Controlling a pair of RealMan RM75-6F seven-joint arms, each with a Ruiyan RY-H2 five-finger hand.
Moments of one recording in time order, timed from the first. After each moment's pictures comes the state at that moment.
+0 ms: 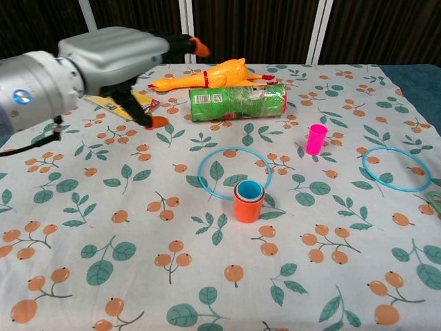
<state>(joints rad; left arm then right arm) -0.89 -1.49 -0.04 -1.67 1.13 1.21 0.57 0.14 -1.30 0.13 -1.54 -1.41 1.41 -0.01</state>
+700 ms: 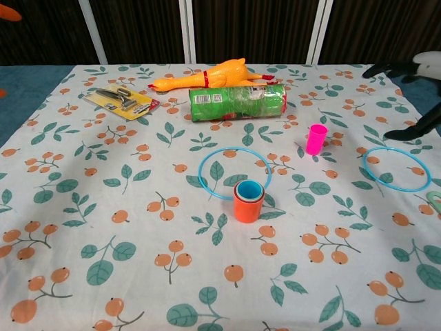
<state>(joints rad) -0.55 -1.27 0.03 -1.49 1.28 1.40 0.05 0.52 -1.30 0.27 -1.68 -1.10 0.94 -0.22</state>
